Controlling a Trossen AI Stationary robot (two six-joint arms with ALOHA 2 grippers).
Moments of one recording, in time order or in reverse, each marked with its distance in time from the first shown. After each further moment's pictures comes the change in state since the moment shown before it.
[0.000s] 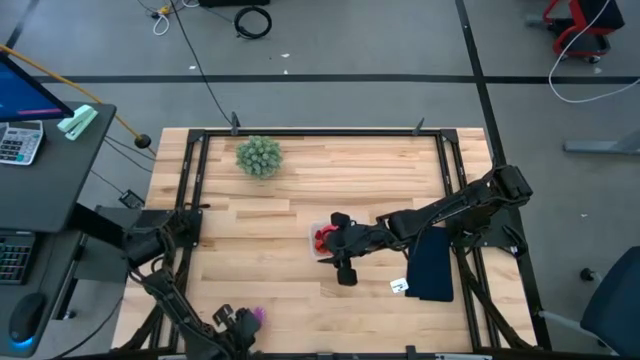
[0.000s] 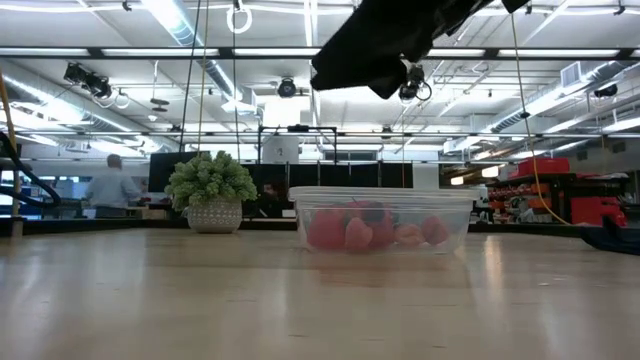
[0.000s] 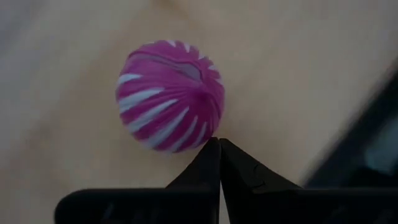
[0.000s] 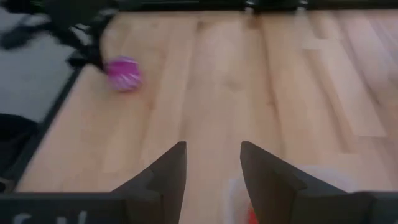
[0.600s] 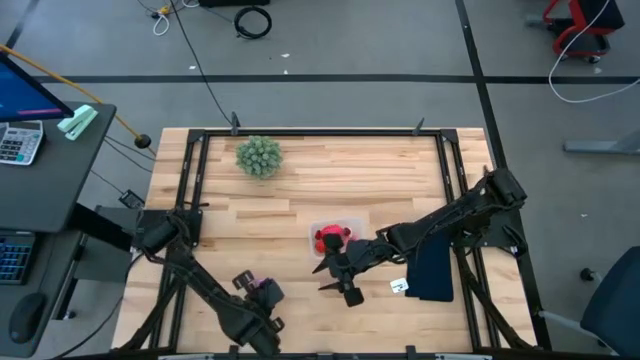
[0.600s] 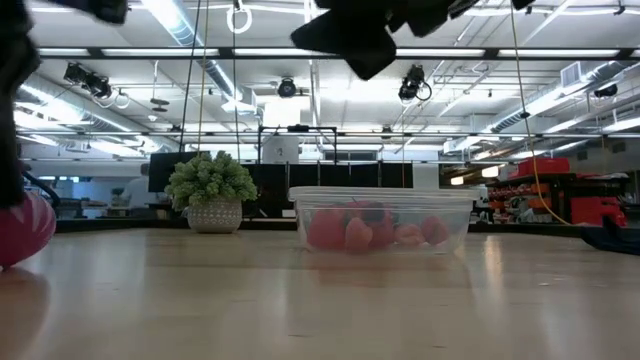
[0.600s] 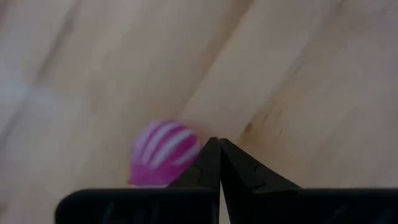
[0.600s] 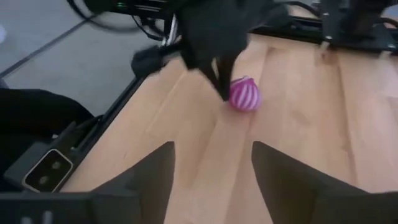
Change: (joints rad) left arm 0.225 -0.038 0.000 -0.191 -0.026 0.341; right arm 0.080 0.066 0.000 0.162 -0.118 -0.135
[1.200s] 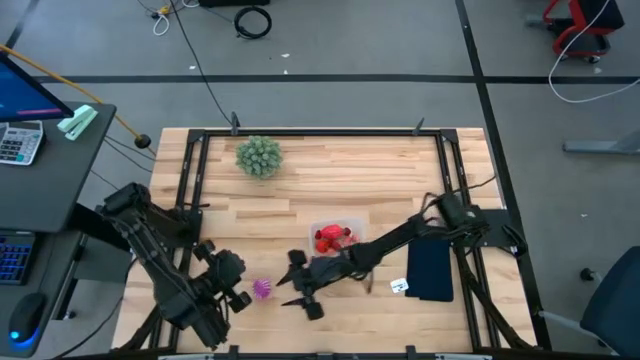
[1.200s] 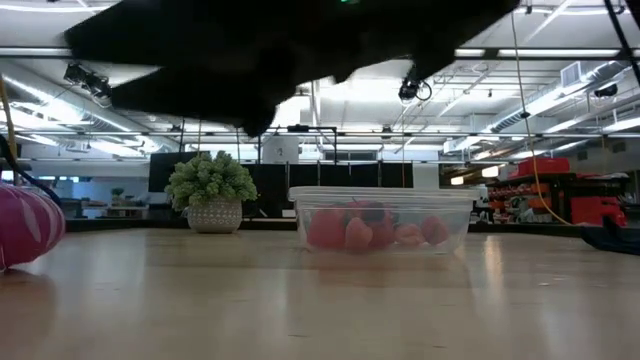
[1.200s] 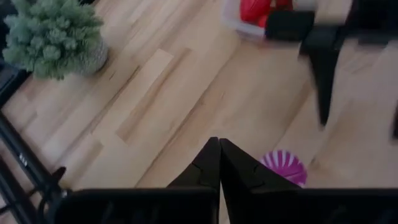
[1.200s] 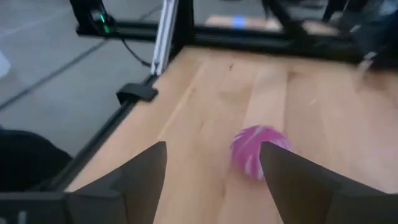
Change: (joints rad) left arm -0.118 -0.366 0.000 -0.450 -0.286 -0.170; right arm -0.017 0.453 0.323 0.263 -0.025 0.029
